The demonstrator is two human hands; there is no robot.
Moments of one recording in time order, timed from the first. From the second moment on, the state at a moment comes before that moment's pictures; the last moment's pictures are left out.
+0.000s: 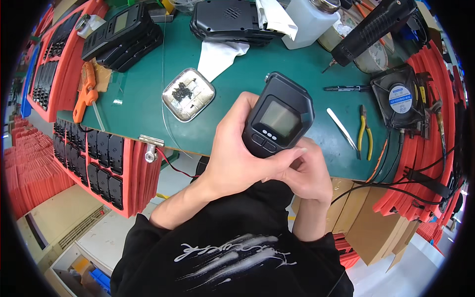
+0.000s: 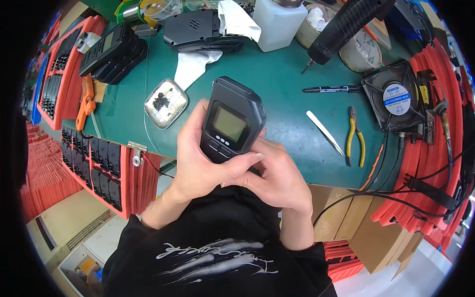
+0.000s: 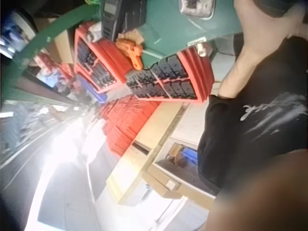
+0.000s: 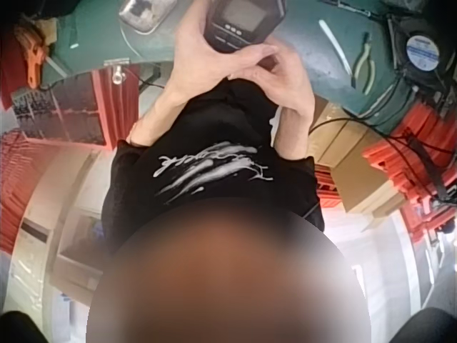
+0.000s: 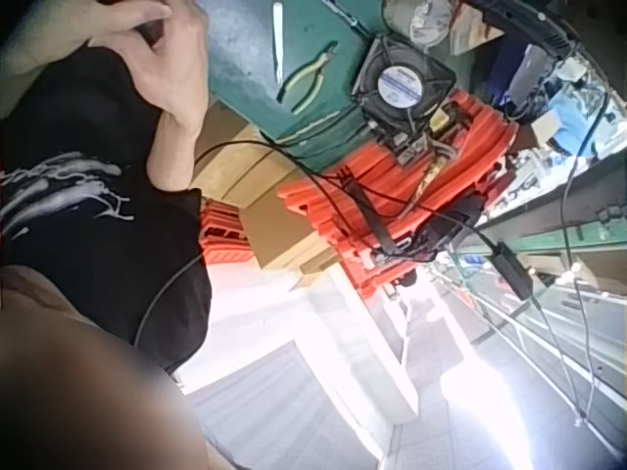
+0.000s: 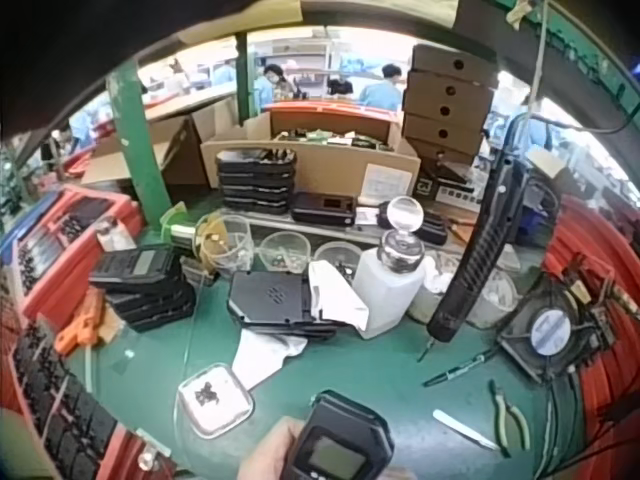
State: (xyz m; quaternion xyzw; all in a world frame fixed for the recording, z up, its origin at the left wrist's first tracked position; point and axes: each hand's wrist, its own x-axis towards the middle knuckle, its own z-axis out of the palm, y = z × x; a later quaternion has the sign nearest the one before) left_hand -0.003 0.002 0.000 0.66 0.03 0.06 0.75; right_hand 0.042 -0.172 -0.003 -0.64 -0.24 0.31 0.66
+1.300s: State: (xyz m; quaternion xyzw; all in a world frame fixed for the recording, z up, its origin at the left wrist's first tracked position) left_hand -0.003 0.006 -0.001 0.58 0.00 0.03 0.81; right_hand 0.037 -0.164 0.001 -0.60 -0.16 0.24 0.74
